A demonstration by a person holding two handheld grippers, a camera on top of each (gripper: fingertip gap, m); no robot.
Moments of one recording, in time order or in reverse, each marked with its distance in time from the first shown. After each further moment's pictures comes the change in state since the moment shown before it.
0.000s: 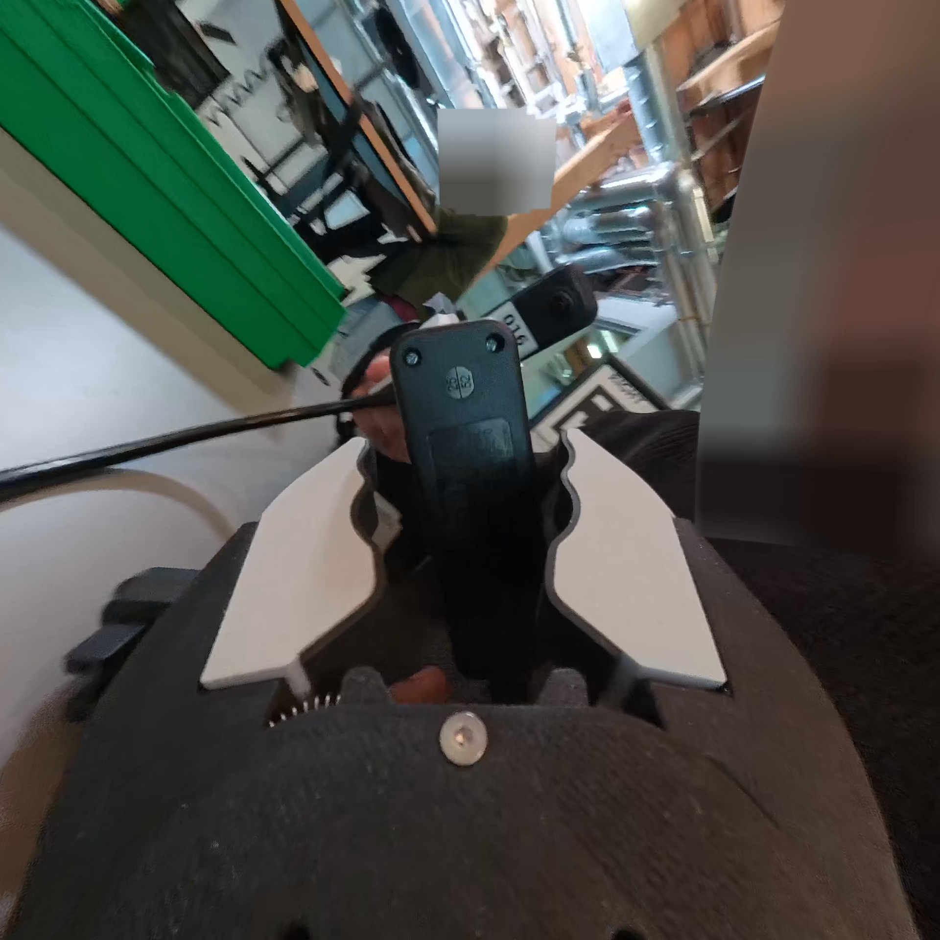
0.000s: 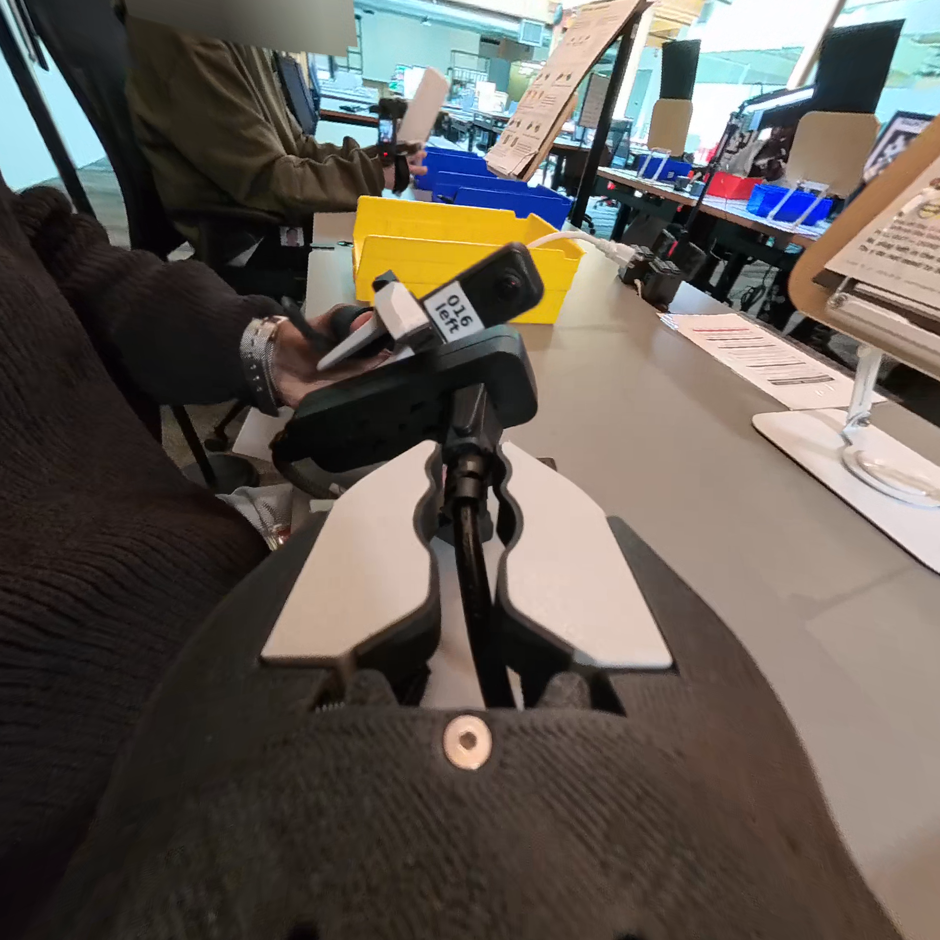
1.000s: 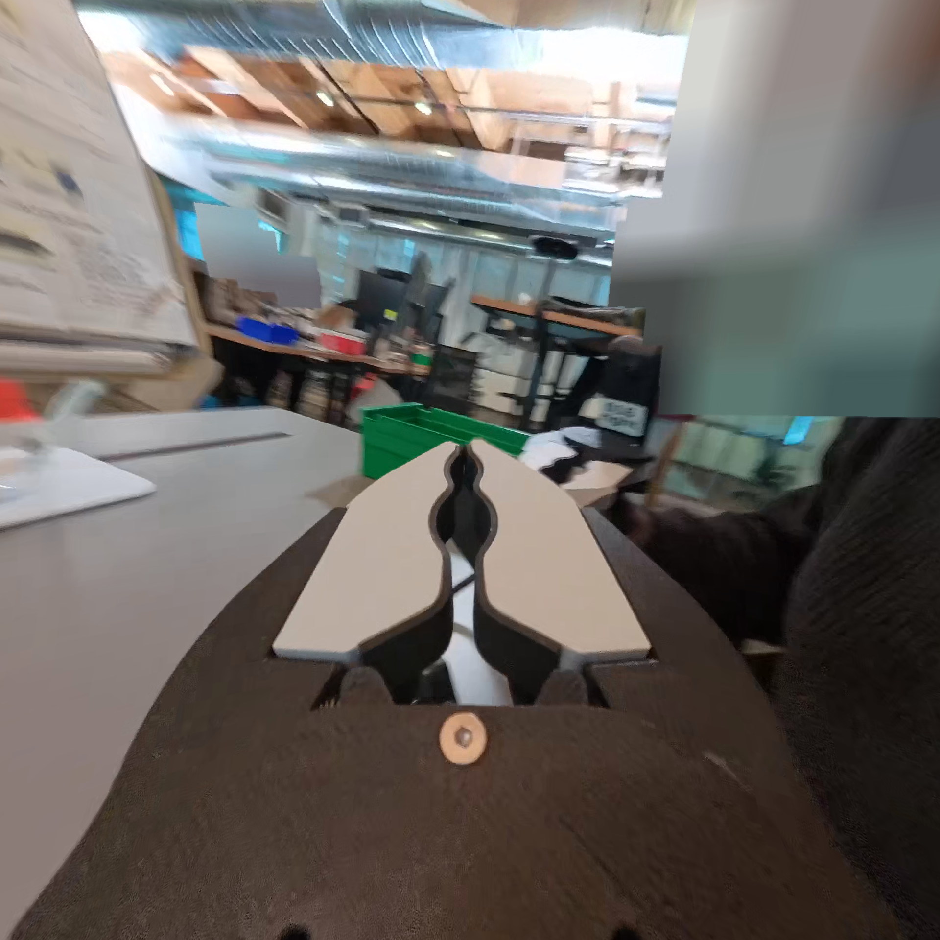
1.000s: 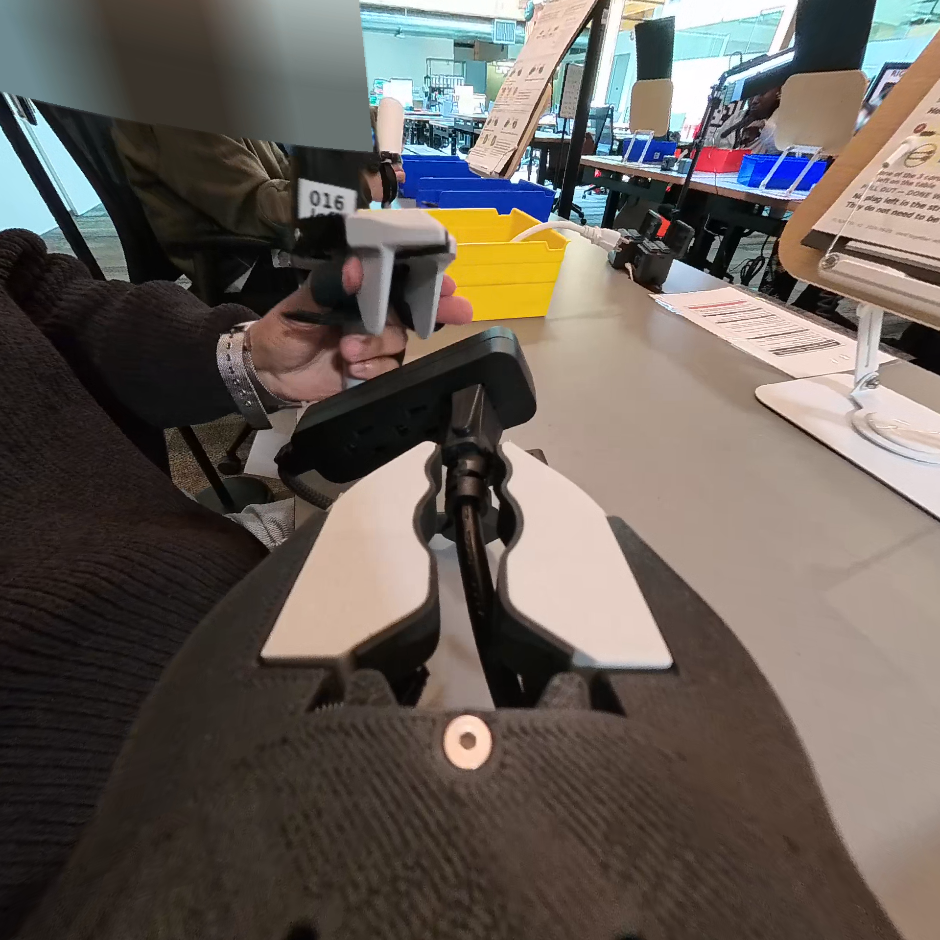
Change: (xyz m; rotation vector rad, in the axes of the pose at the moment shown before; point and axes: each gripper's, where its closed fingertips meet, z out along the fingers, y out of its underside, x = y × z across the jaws) left arm 0.040 -0.058 -0.048 0.302 -0.394 0.822; right arm 0.007 0.003 -0.001 0.005 0.018 0.086
